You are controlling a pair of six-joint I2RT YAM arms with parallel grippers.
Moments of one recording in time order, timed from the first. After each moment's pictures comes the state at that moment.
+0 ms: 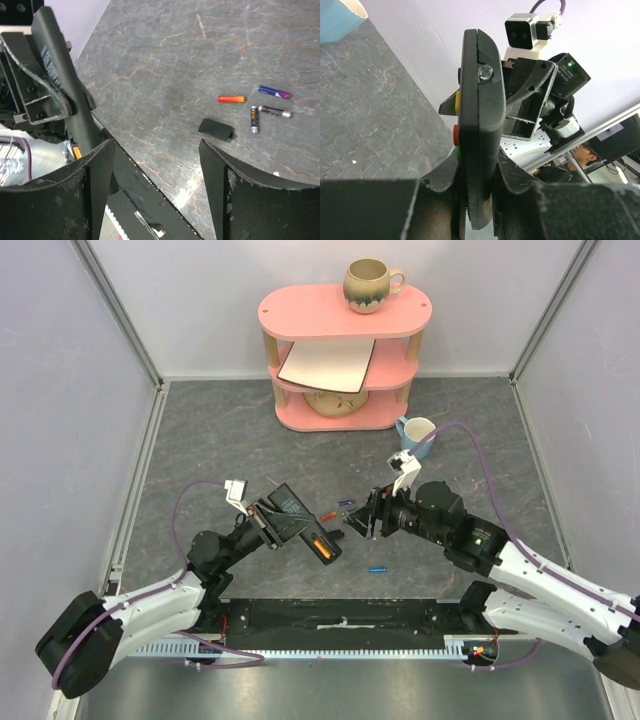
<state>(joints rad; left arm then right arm) -0.73 0.83 0.05 1.12 0.29 -1.14 0.89 0.83 0.68 -0.17 -0.05 0.60</state>
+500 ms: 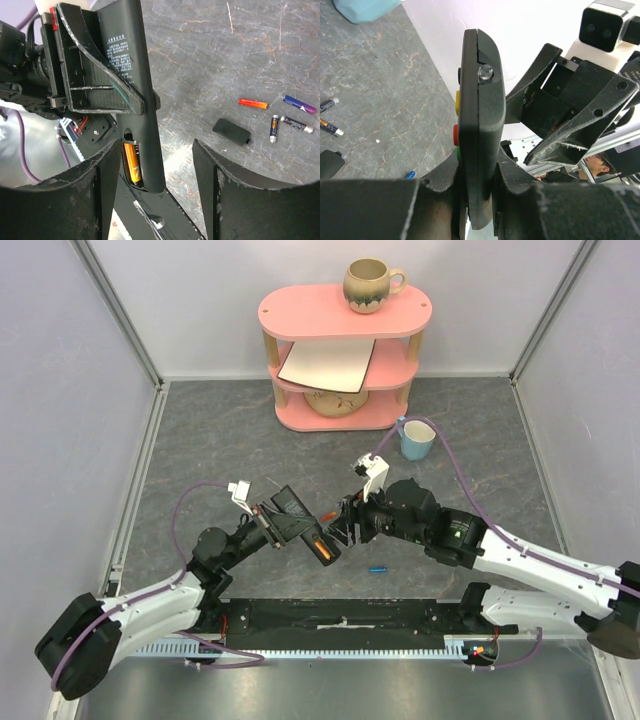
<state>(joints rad) -0.73 0.83 0.05 0.99 0.26 -1.14 1.05 1.00 0.84 -0.23 -0.01 0.50</state>
